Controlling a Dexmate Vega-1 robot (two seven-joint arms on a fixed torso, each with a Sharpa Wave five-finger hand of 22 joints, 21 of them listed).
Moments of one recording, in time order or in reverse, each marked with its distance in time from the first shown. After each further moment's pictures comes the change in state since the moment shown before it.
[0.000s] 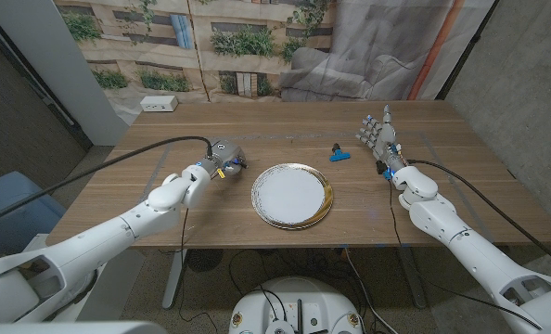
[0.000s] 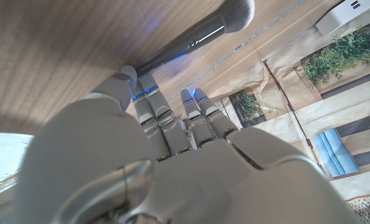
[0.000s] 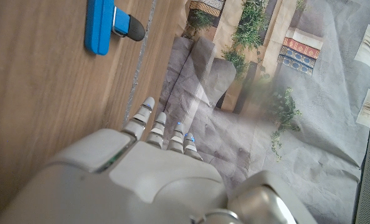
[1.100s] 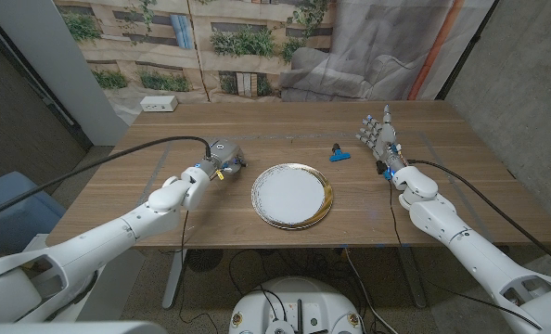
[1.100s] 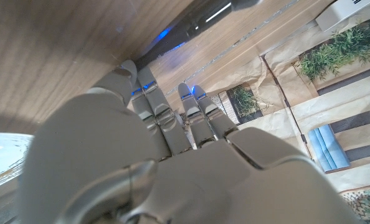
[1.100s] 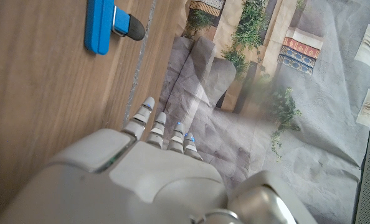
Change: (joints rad) left arm -0.011 0.000 0.019 0.030 -0.023 -0.017 0.073; left_hand 0.094 0.006 -0.046 0.002 -0.001 0.114 -0.004 0.025 0.009 0.131 0.033 0.025 0.004 0.102 -0.005 0.008 0.005 0.036 0.000 0.000 0.000; right arm 0.000 0.000 0.000 0.000 0.000 0.000 0.000; right_hand 0.000 0.000 0.000 0.000 0.000 0.000 0.000 0.000 0.000 0.000 0.000 0.000 0.000 0.000 0.000 0.000 0.000 0.000 0.000 0.000 0.000
